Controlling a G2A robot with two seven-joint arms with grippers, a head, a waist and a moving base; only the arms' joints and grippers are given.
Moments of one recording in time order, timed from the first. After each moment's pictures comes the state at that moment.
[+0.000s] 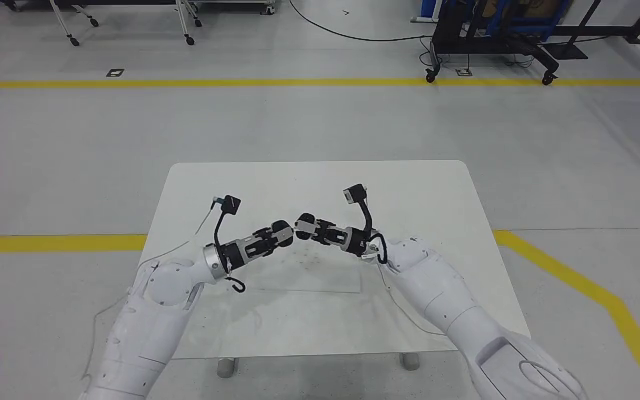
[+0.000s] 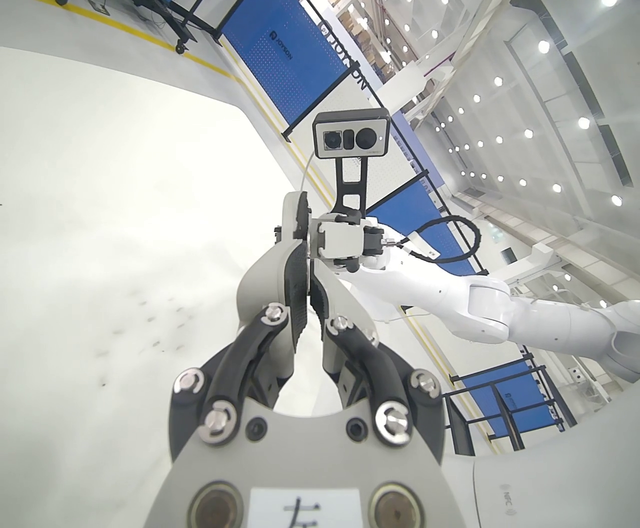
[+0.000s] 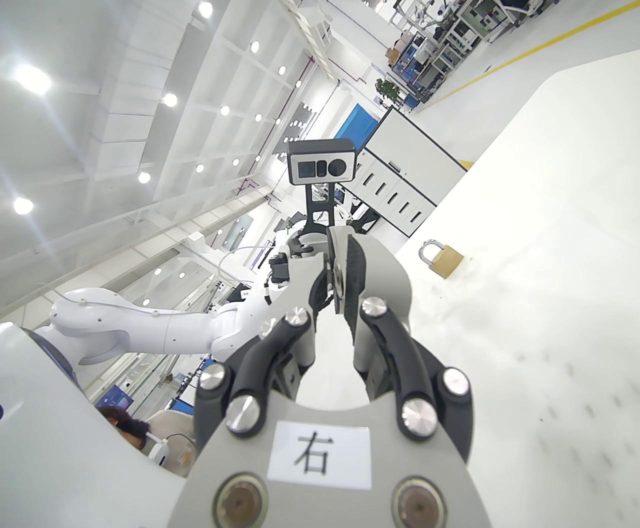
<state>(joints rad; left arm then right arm) 1.26 -1.14 -1.27 -1.42 0.00 -0.57 -0.80 -0.90 -1.41 0.84 -0.79 0.34 -0.93 0.77</state>
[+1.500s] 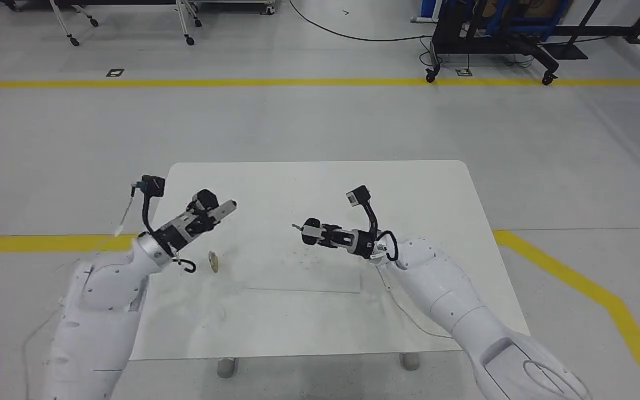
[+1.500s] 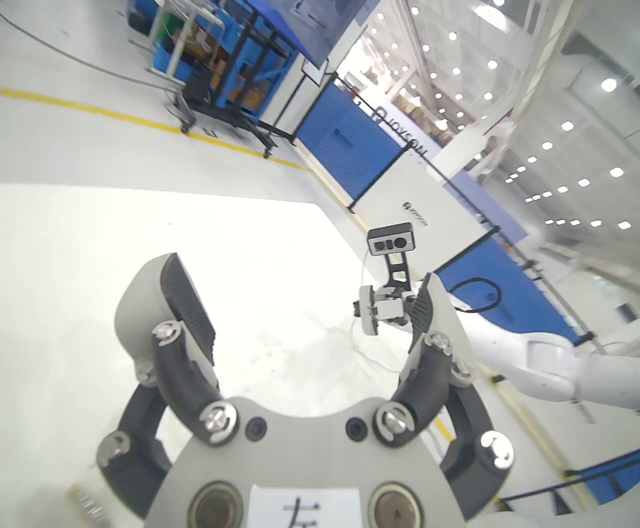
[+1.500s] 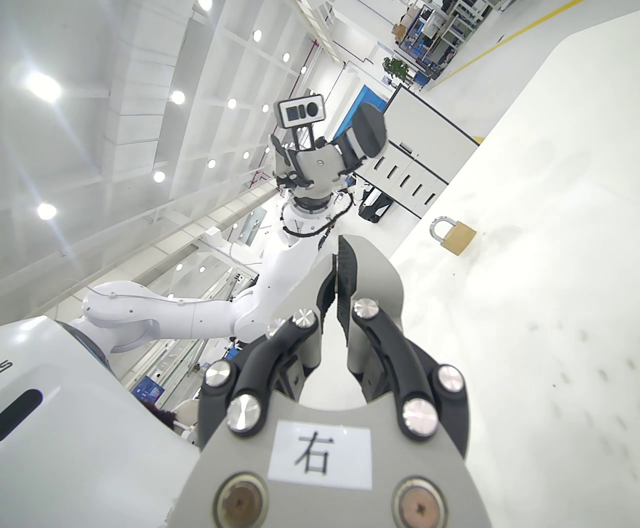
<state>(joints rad) 1.41 -1.06 -1.62 -1.63 0.31 -0.57 -0.62 -0.91 -1.39 0.86 -0.79 0.46 -0.88 0.94</state>
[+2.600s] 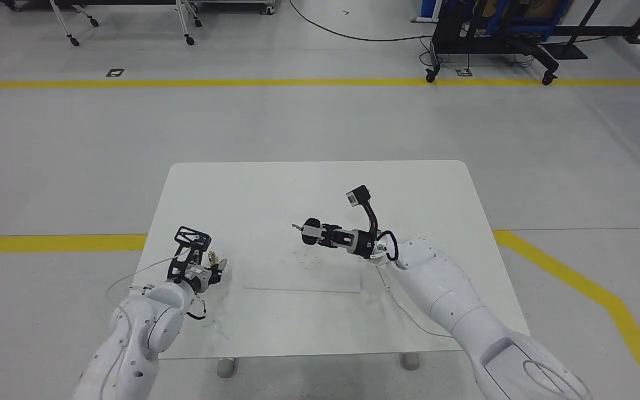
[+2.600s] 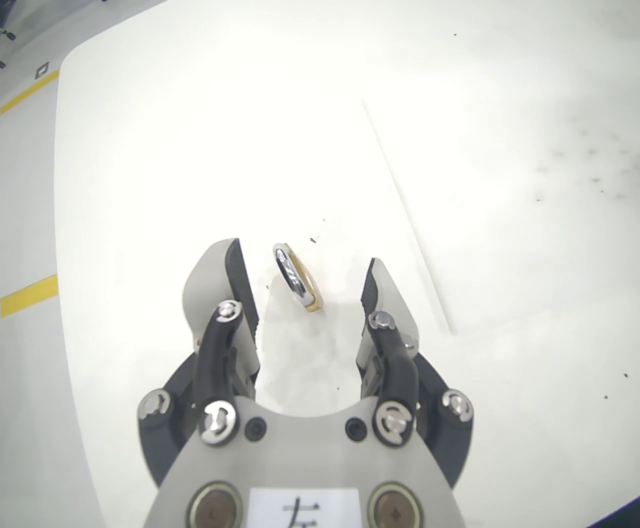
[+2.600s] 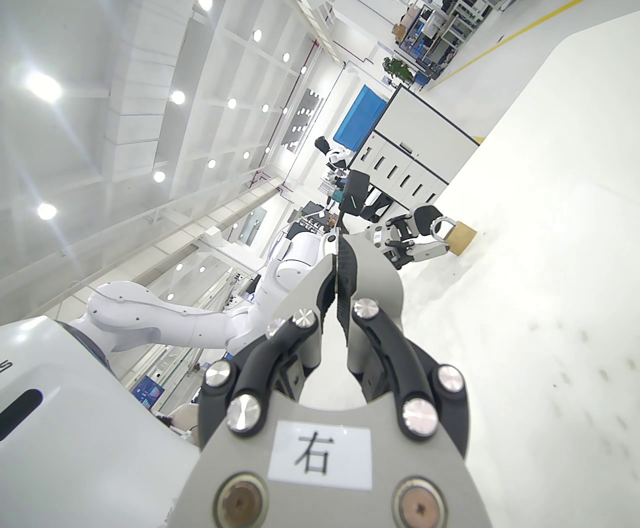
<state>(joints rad) 1.58 -1.08 -1.44 -1.71 1.23 -0.15 -0.60 -0.91 -1.39 0.86 -0.79 0.46 -0.88 0.94</state>
